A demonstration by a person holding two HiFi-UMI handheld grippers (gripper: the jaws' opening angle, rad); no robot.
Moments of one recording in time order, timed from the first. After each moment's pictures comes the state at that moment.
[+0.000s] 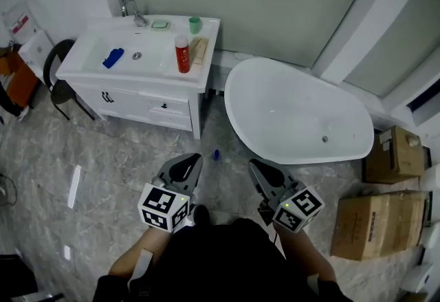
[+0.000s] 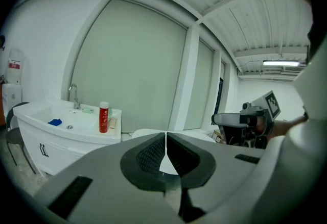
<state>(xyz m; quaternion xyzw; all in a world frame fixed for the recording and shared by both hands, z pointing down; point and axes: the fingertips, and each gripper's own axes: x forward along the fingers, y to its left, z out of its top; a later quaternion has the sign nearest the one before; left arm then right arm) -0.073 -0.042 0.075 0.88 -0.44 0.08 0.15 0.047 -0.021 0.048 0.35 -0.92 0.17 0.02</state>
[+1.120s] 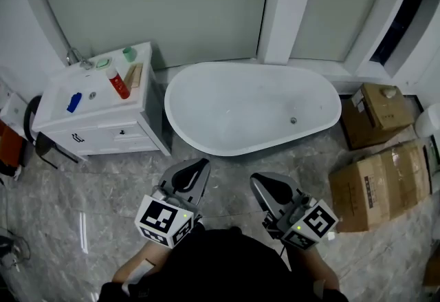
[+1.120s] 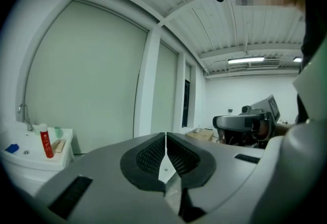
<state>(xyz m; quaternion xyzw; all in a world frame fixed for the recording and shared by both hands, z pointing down) 0.193 0.056 -0.028 0.95 -0.31 0.06 0.05 0.270 0.123 -0.050 0.42 -0.90 0.10 -0.08</state>
